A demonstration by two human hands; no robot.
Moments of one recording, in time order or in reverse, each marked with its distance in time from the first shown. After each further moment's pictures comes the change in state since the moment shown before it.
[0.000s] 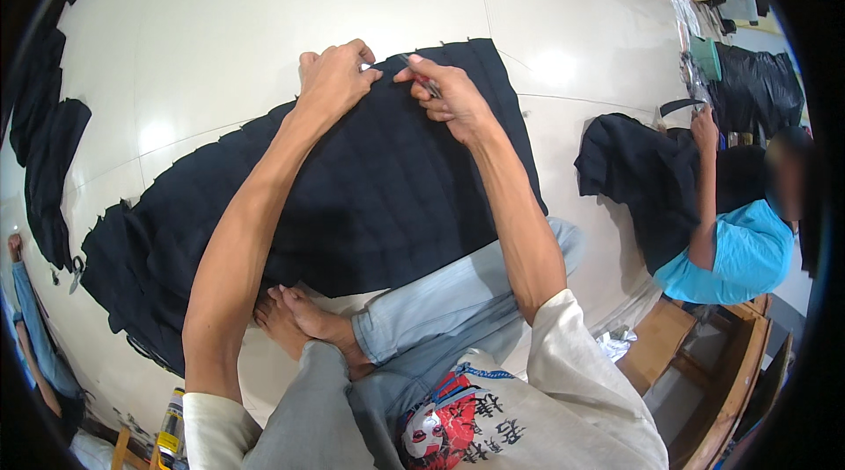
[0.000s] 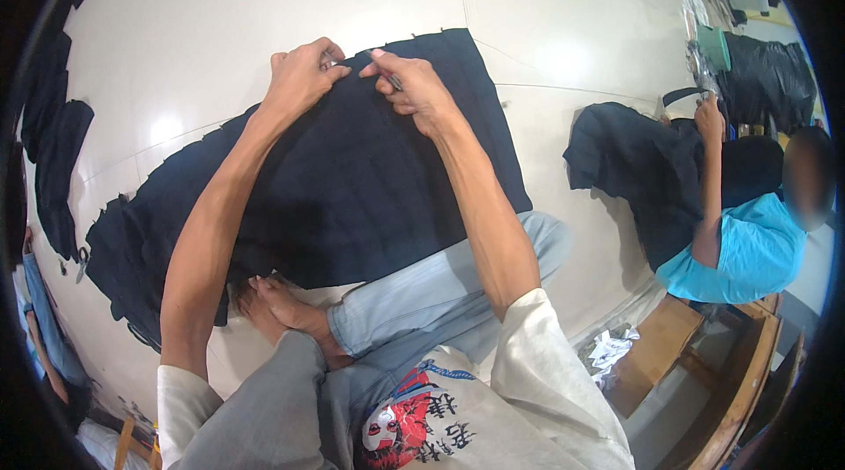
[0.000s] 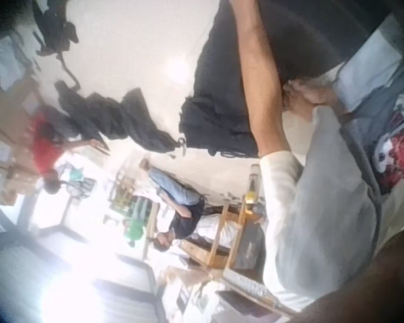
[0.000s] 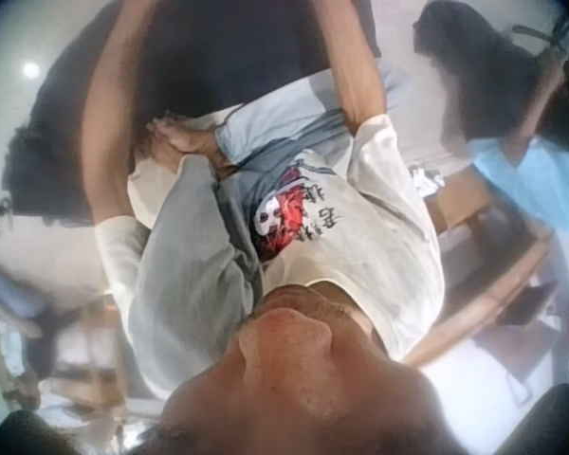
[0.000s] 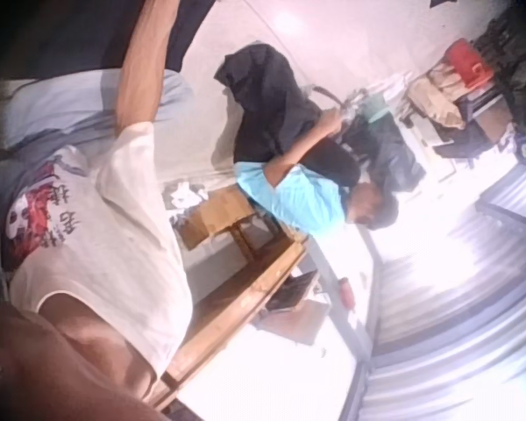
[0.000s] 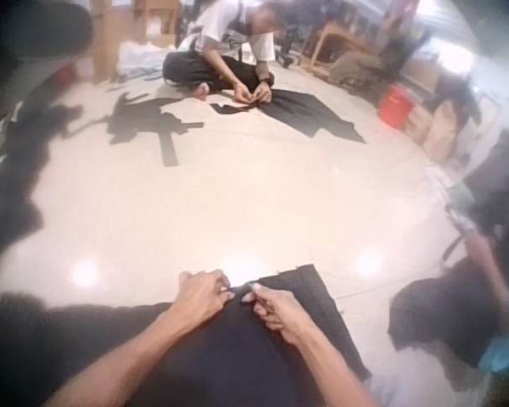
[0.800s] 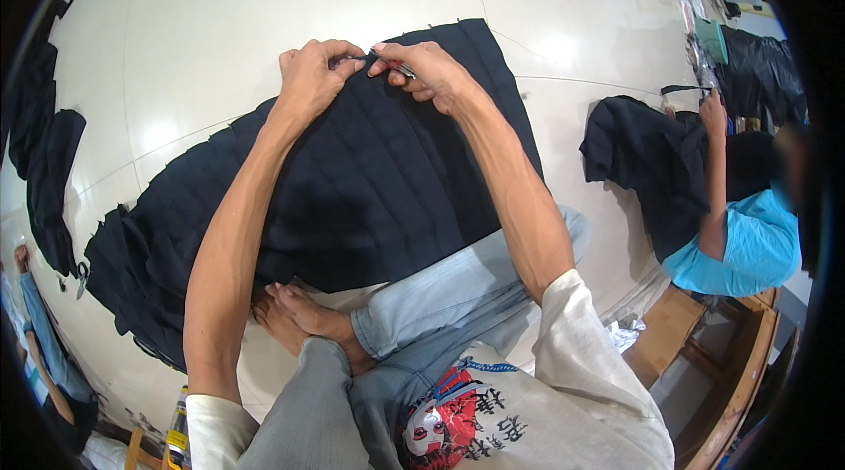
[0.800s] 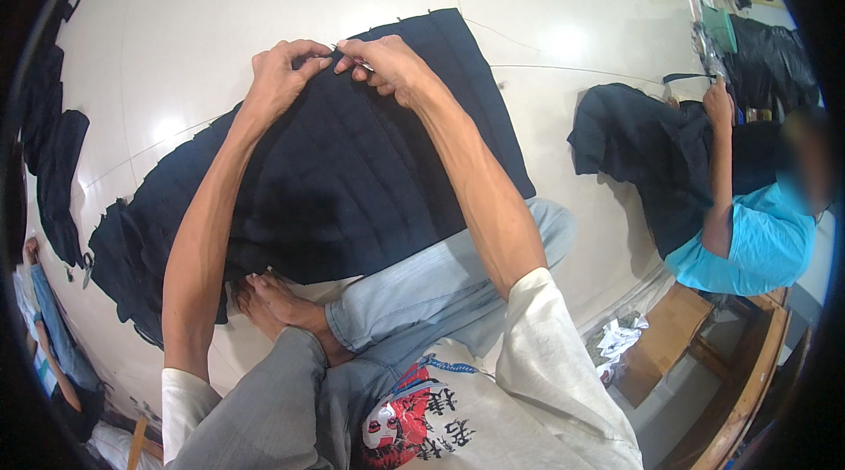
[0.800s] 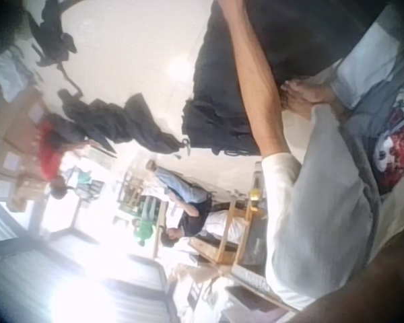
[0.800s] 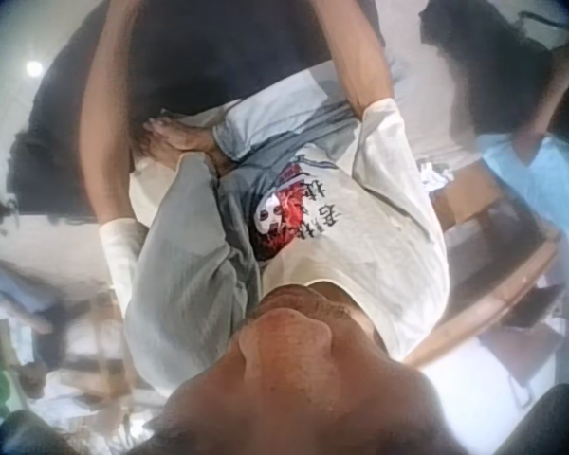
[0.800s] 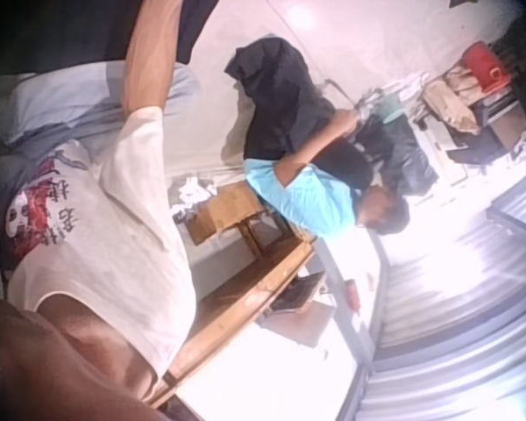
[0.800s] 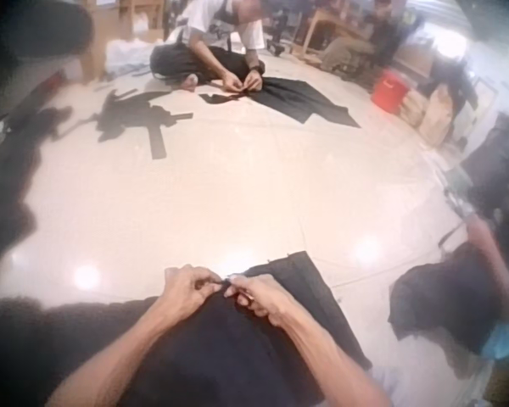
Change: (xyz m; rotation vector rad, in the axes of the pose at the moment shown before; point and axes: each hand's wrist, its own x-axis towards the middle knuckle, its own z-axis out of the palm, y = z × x) left_hand -0.011 -0.009 0.003 -0.226 0.070 0.017; right_hand 0.018 -0.010 0.008 -0.226 -0.016 0.091
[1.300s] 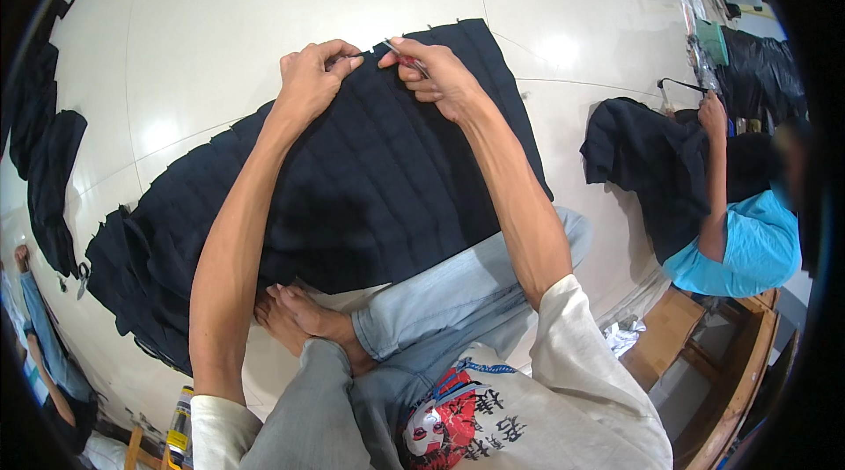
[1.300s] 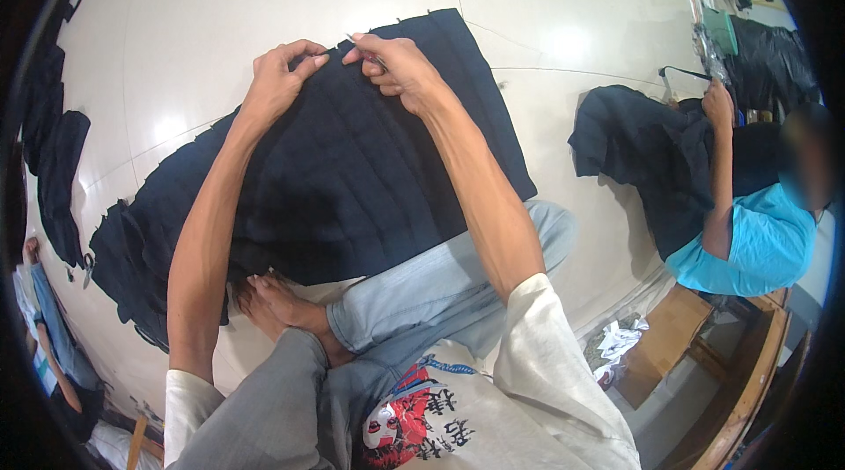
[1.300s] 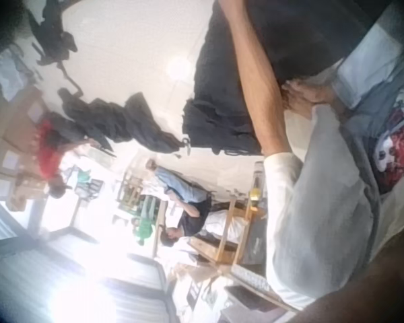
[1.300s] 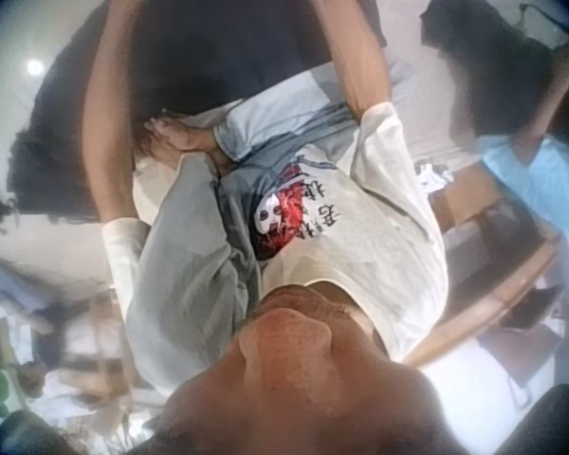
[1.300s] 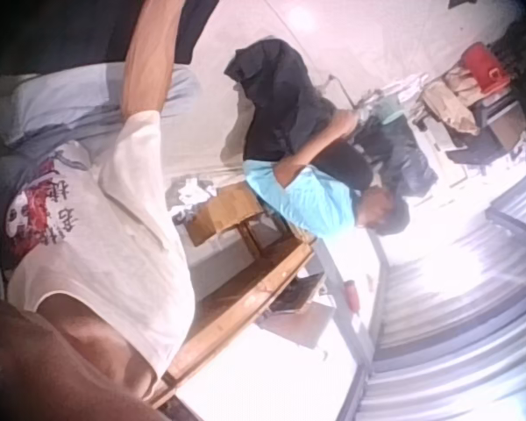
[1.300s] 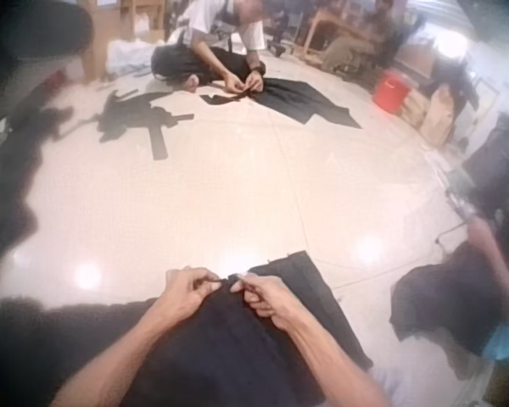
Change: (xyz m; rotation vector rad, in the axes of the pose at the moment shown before) left_hand 0.000 0.003 -0.005 -0.031 -0.024 -0.085; right_hand -0.001 0.013 -0.010 0.235 -0.044 -0.103
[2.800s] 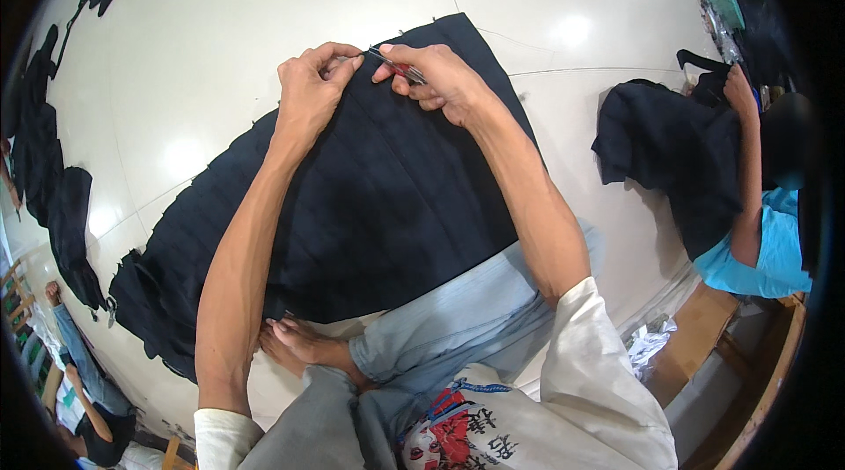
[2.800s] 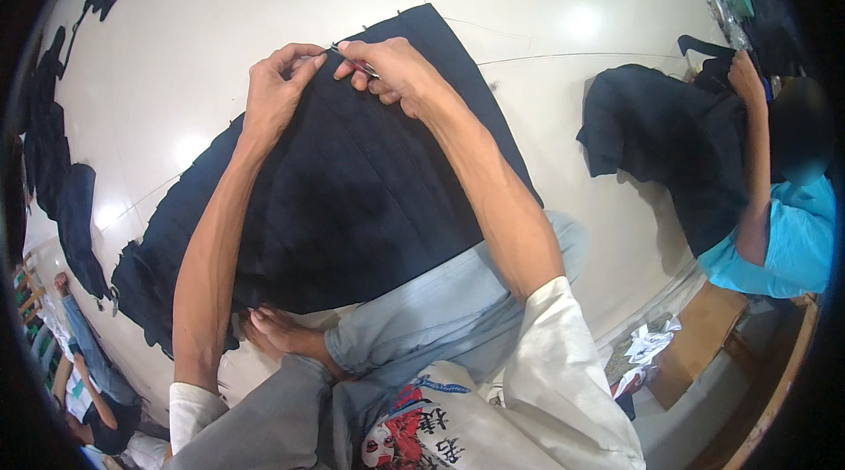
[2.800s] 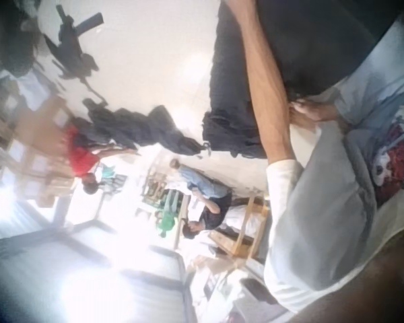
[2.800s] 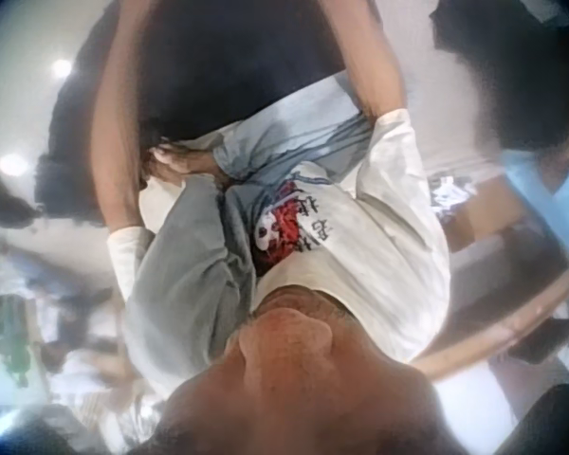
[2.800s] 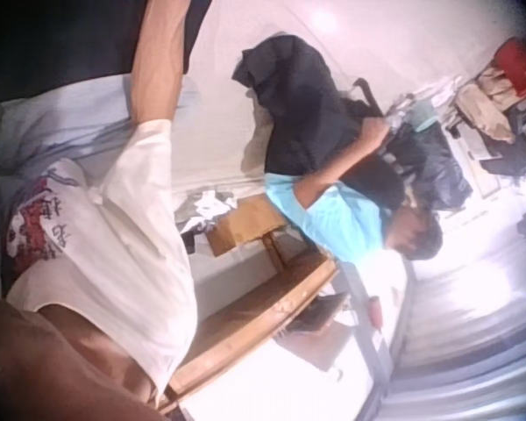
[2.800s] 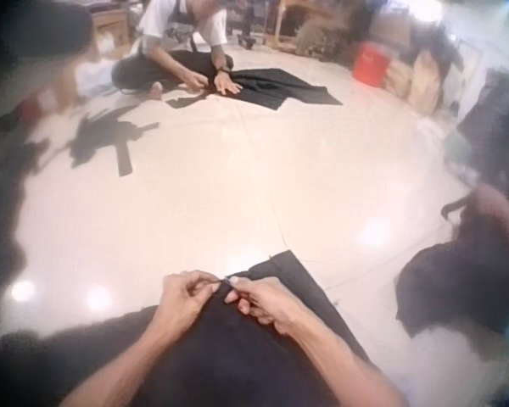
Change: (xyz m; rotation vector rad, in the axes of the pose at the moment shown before) left_hand 0.031 0.032 0.048 -0.143 0.055 0.026; right_hand 0.002 -0.004 -0.048 -0.034 0.035 0.064
